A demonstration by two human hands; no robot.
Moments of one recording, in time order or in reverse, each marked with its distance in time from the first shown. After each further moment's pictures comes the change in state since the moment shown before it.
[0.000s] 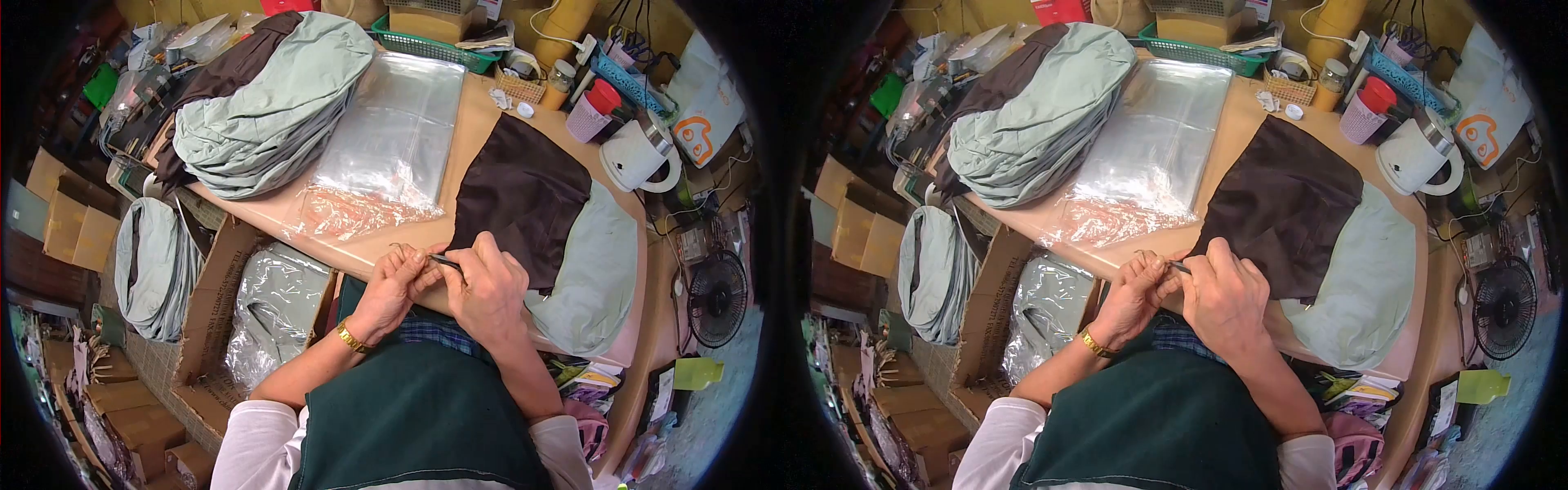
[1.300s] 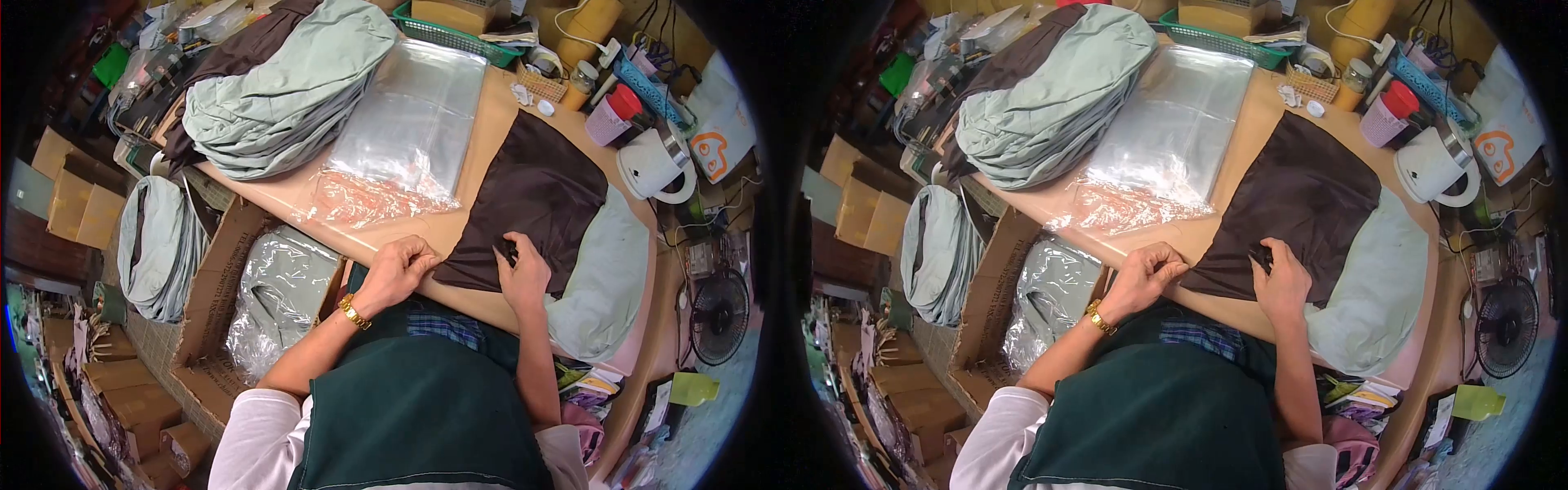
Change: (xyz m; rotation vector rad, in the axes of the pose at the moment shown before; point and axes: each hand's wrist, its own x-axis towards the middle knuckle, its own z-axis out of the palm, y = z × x) left_hand 0.016 0.004 -0.045 1.253 -0.011 0.144; right_hand -0.048 0.094 0.043 0.059 -0.053 0.417
